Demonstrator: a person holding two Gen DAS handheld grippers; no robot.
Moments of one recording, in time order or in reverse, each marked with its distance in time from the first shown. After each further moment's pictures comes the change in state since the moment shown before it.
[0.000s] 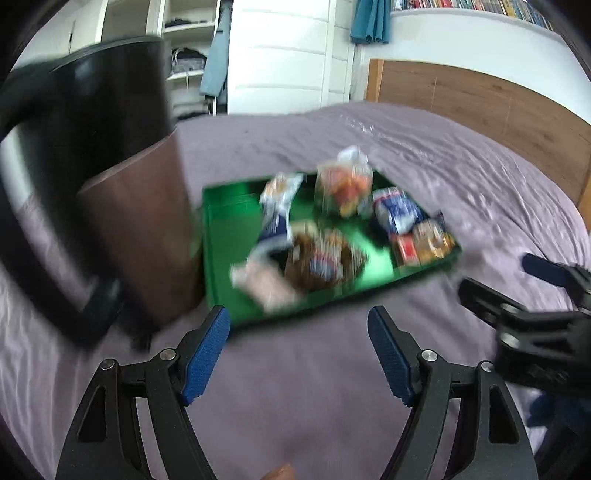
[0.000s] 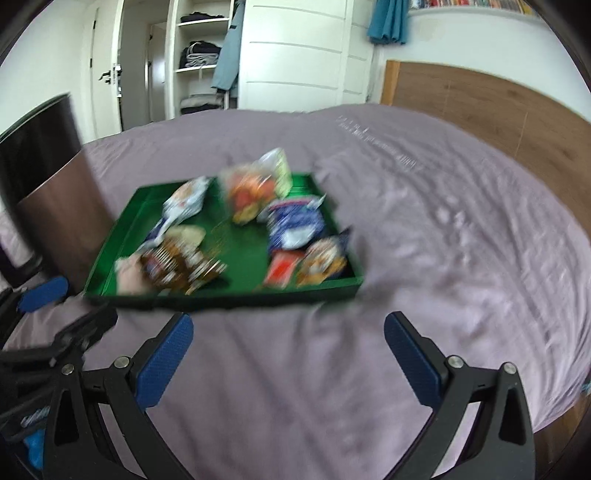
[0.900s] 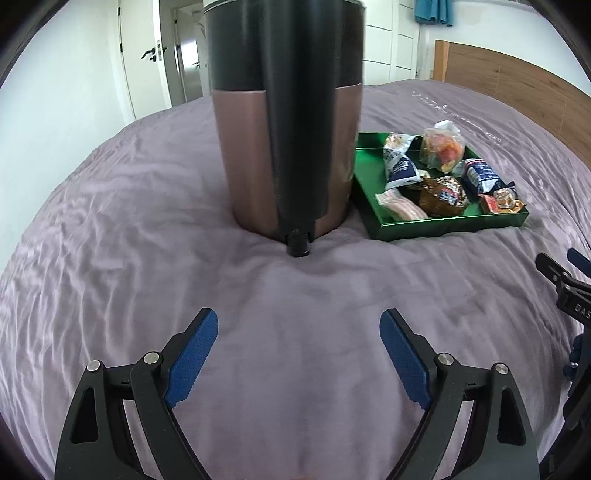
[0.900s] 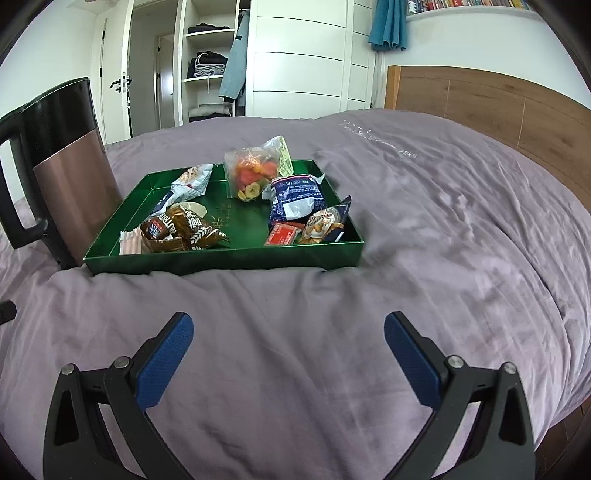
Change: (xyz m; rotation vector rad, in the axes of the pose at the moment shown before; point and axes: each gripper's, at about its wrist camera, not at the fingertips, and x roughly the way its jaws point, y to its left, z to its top) left arm -0.045 0.092 -0.056 -0.097 0.114 0.224; right arm -0.001 -0.020 -0.035 -0.009 -0.096 0.005
